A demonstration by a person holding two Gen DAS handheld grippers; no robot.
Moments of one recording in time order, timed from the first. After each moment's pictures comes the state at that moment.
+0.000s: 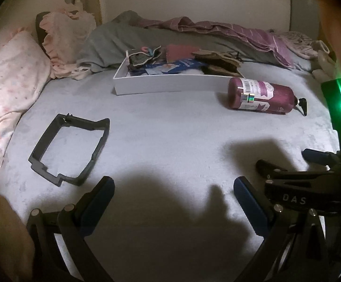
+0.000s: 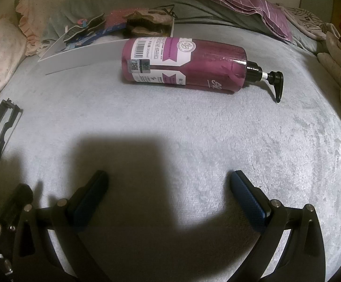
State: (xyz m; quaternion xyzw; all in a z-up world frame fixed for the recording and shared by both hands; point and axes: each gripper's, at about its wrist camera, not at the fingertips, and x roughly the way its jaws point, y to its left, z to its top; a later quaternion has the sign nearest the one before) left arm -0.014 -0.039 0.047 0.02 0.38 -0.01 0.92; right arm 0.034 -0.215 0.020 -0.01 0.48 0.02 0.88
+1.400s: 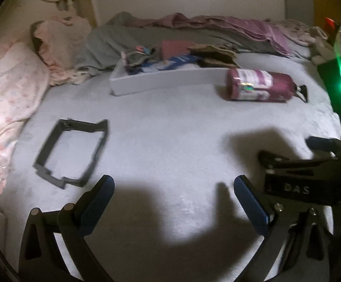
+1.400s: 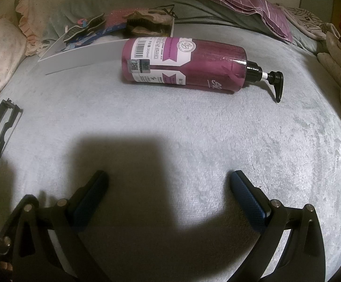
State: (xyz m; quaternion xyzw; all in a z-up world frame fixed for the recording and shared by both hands) left arm -0.012 -0.051 0.046 0.06 0.39 0.00 0.92; right arm 0.034 -0.214 0.021 -0.01 0.48 0.02 0.88
